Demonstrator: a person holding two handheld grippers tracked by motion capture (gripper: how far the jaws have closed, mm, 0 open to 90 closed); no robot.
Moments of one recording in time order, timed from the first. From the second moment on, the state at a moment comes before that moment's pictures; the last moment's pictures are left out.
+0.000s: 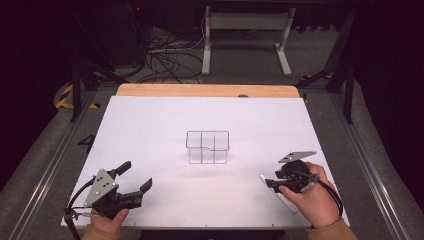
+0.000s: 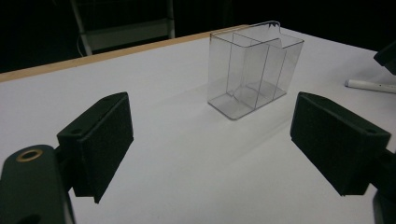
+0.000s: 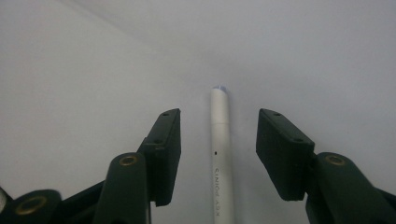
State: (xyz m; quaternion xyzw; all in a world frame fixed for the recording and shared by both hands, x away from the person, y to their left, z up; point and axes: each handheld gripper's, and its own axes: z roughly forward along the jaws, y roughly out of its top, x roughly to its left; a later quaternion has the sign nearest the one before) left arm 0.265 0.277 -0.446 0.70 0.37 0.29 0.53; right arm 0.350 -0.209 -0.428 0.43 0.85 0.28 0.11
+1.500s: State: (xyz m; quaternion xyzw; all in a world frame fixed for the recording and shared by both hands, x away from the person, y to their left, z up) left arm 0.265 0.276 -0.446 0.70 0.37 0.29 0.53; right arm 0.357 -0.189 -0.448 0.42 0.89 0.12 0.11
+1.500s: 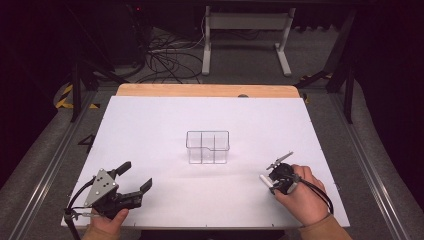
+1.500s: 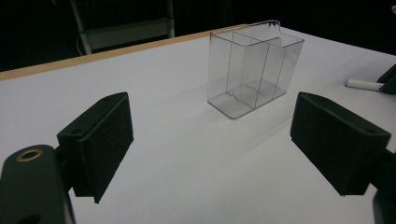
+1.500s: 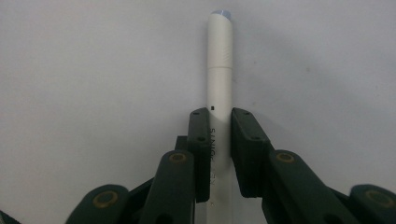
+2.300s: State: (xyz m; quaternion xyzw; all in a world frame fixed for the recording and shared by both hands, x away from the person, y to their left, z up) left arm 0.265 0.277 -0.446 0.70 0.37 0.29 0.53; right arm 0.352 -0.205 -0.420 0.42 0.88 0.21 0.12
